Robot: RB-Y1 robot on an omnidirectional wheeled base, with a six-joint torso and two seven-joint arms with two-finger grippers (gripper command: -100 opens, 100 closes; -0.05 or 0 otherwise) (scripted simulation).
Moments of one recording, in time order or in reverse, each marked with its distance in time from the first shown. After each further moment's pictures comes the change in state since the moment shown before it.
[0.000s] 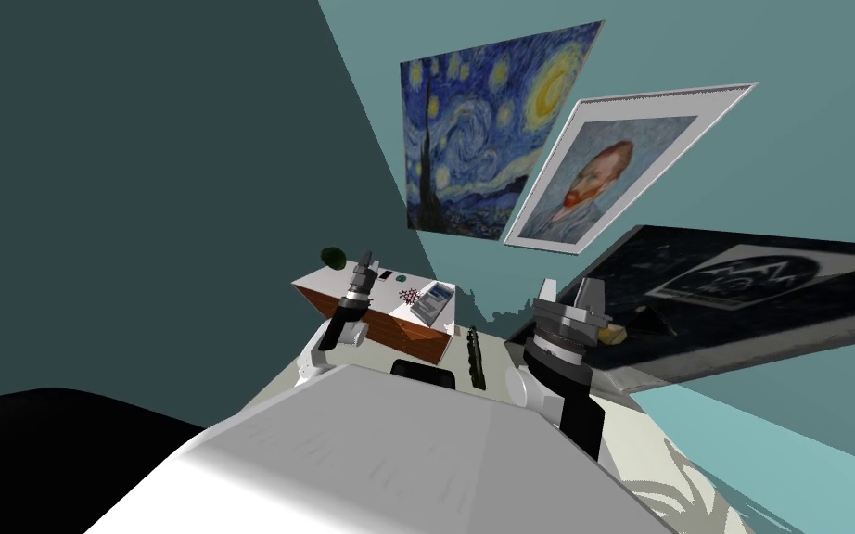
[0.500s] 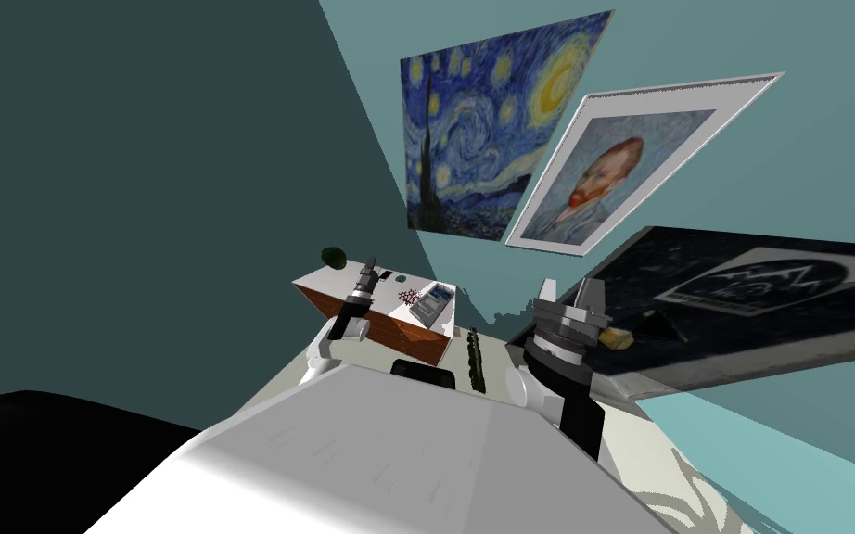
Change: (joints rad) left arm -0.061 -0.004 0.037 0.123 -0.004 0.099 0.006; right arm 0.000 0.000 0.000 0.000 0.000 0.000 0.000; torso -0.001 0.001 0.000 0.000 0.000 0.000
